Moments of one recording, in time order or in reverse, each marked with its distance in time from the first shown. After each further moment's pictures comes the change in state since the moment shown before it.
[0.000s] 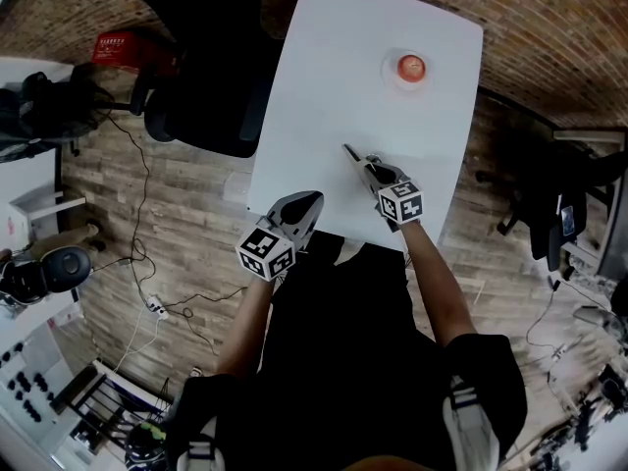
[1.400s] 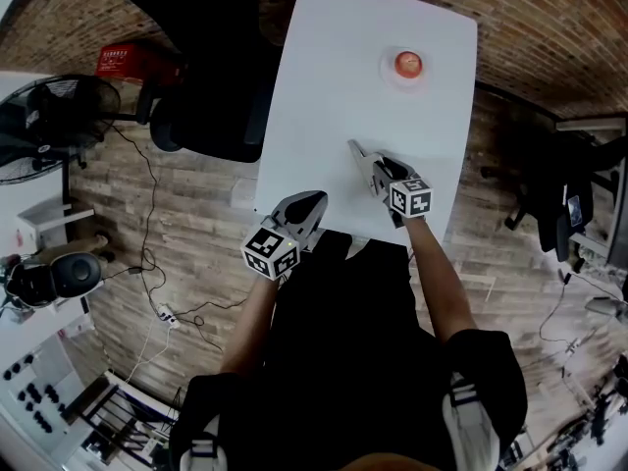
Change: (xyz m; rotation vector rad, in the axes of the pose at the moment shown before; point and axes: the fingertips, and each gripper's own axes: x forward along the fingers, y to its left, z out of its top) left arm -0.009 -0.012 -0.002 0.051 0.010 -0.024; right arm -0.010 -0.029 -0.015 0.141 -0.097 -0.091
